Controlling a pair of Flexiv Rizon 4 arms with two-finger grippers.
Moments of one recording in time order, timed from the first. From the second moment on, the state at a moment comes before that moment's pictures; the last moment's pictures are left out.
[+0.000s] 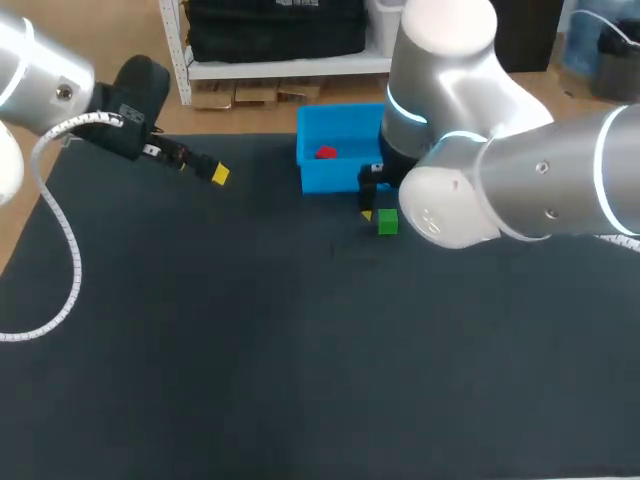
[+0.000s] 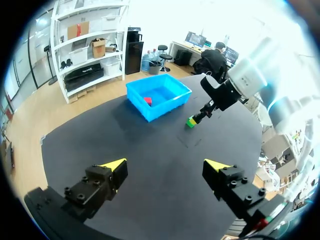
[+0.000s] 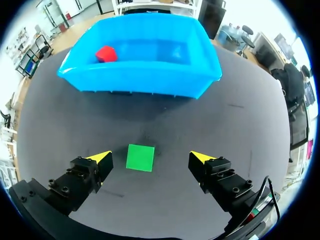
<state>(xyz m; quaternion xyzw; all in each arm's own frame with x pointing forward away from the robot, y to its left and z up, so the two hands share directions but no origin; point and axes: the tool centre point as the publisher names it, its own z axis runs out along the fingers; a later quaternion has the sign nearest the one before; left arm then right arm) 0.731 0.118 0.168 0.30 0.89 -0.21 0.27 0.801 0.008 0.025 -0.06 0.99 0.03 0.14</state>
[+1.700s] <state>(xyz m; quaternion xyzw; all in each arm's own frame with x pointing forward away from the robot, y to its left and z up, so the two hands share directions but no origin) 0.731 0.118 0.168 0.30 0.89 -0.21 0.27 0.817 0.020 0.008 -0.06 0.99 0.03 0.13</state>
